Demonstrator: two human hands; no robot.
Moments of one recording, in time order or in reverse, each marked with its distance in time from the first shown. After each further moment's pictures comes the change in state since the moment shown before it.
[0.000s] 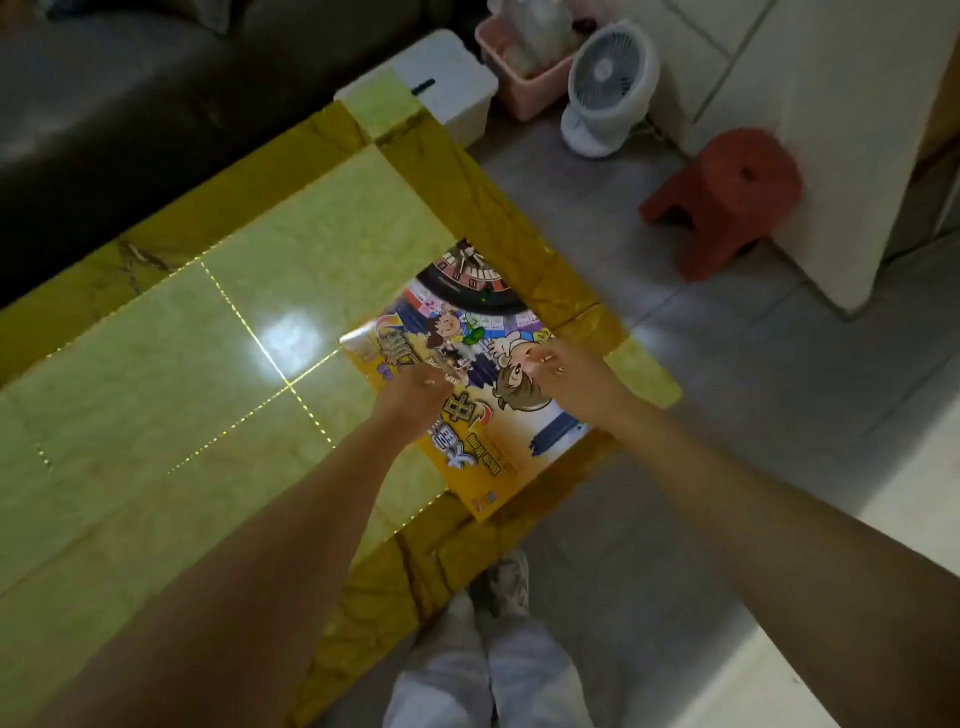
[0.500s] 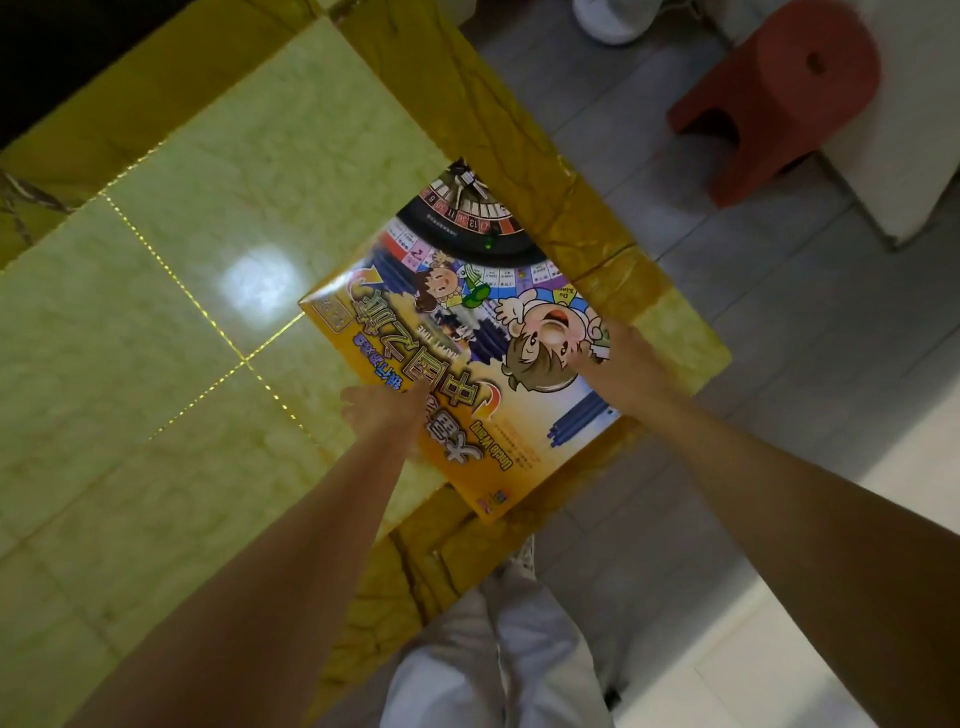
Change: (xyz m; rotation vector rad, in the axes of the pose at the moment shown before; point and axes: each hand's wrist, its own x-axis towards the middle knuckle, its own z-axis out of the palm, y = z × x) left_hand 0.069 -0.064 0.045 -0.095 0.183 -0.600; right_hand 0.059 0.080 0.033 -0.085 0.070 0.367
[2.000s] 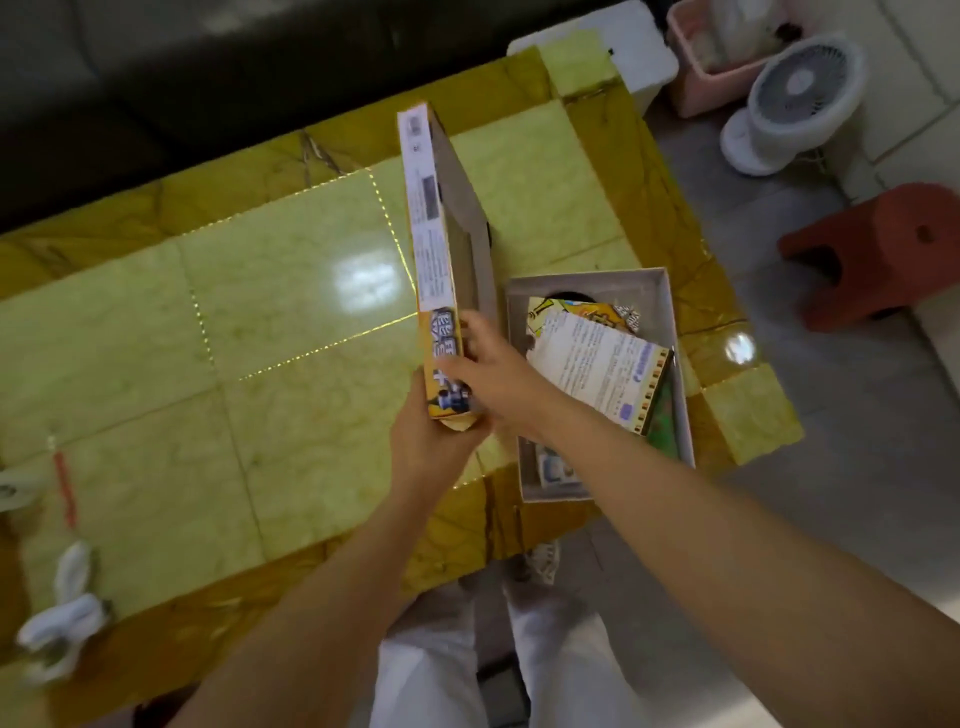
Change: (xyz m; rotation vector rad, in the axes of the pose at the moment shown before) left_hand -0.093 -0.138 -0.113 -0.515 0.216 0.632; right_hand -0.201 -0.220 0.097 0.547 -0.607 -0.501
